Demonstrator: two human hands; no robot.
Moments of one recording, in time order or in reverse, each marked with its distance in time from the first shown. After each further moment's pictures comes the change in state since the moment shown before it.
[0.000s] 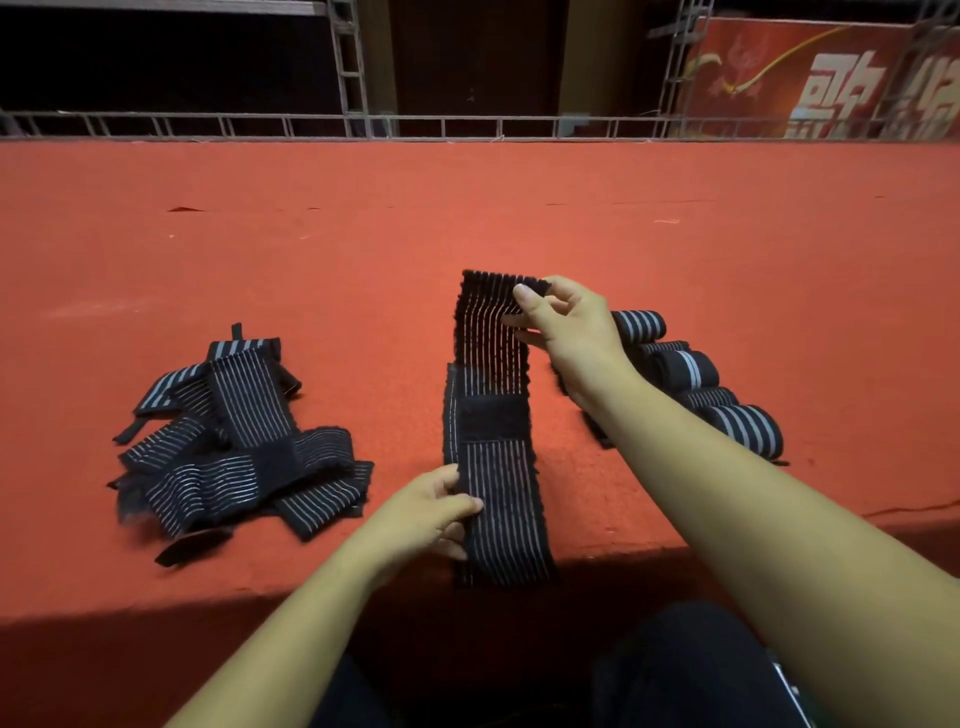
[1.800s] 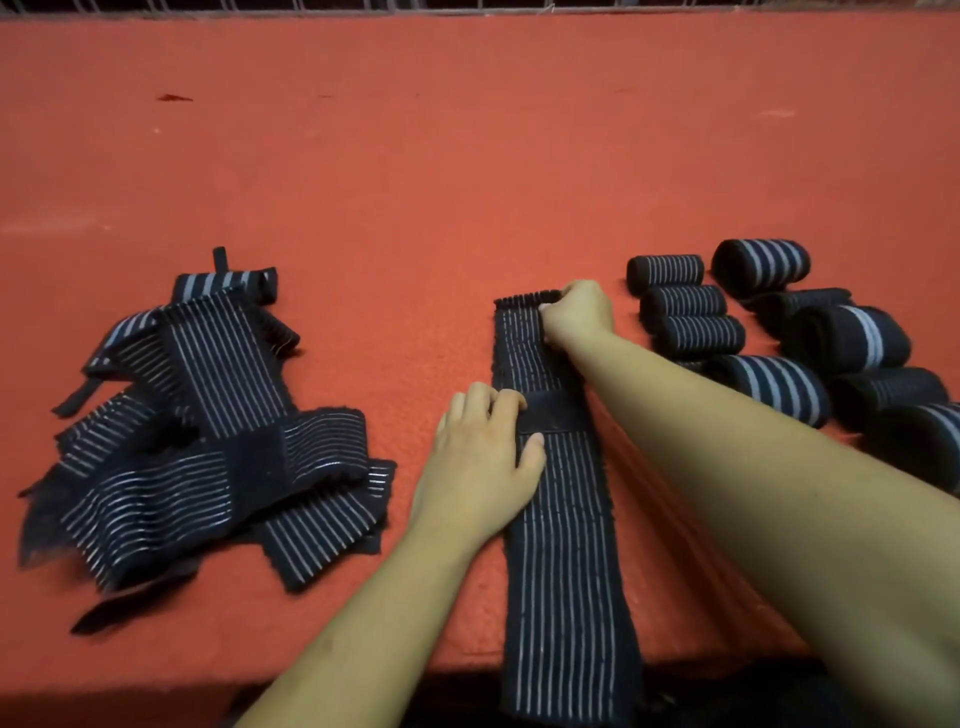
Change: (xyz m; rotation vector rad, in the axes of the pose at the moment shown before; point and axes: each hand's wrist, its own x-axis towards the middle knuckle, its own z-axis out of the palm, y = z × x) left_hand 0.121 -0.041 -0.029 0.970 0.581 0.386; right_hand 0.153 0.198 0.056 -0.660 0.143 0.403
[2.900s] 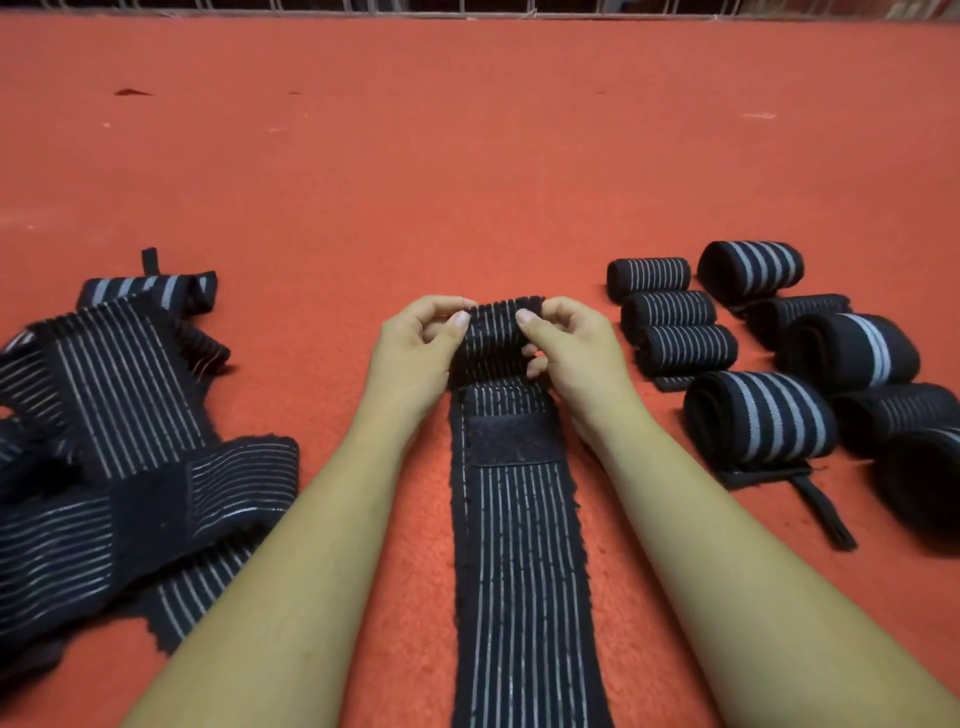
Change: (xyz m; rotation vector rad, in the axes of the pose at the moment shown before) left_hand 0.105 -0.025 -0.003 -0.944 0.146 -0.270; right_hand -0.047 0.027 -0.027 0.633 -0.173 -0.239
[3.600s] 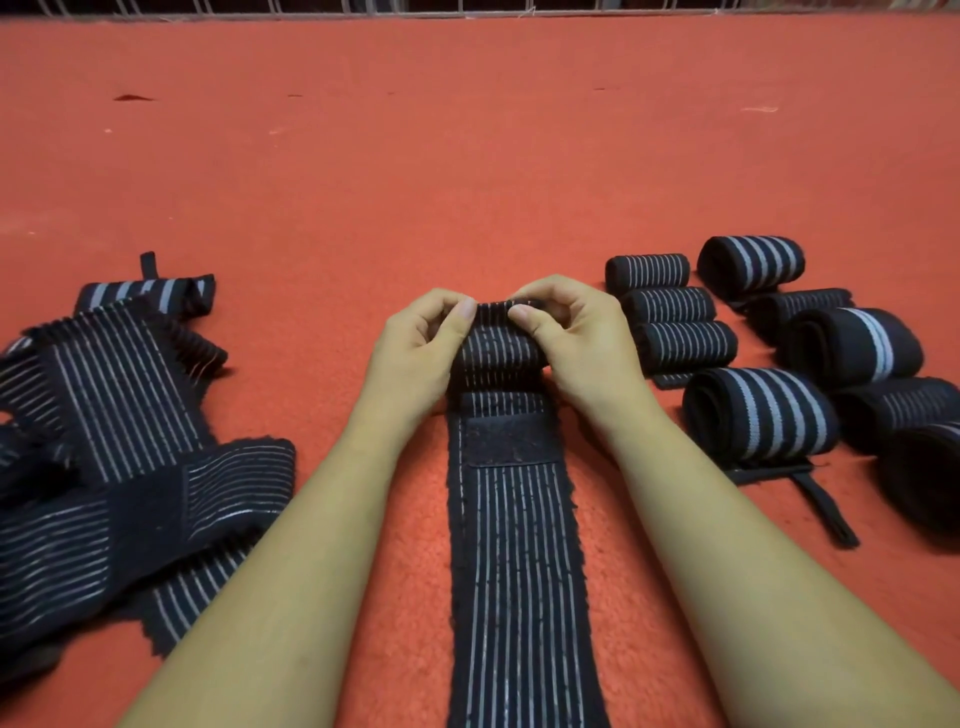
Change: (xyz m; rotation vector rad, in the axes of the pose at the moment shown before) left_hand -0.002 0.005 -0.001 0.076 -0.098 0.140; right_hand -0.004 -0.017 -0.012 -0.174 -0.084 -0.271
